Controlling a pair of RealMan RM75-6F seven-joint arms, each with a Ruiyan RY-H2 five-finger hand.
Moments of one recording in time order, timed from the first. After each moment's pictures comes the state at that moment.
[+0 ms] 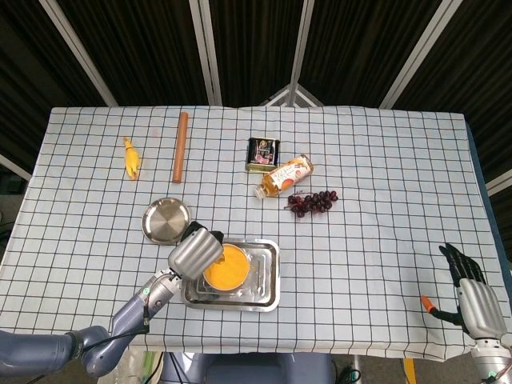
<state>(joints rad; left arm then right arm) -0.75 -1.55 -0.06 -1.71 1.41 1.15 1.43 0.03 -1.07 0.03 -1.76 -1.42 1.39 0.17</state>
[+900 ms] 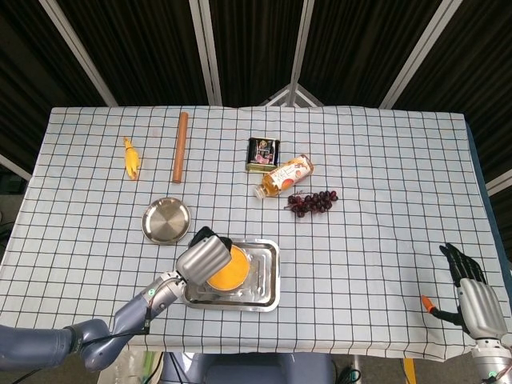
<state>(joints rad) -0.78 -1.55 -0.04 -1.68 1.47 1.08 1.43 0.03 -1.07 0.03 -1.76 -1.43 1.39 0.17</state>
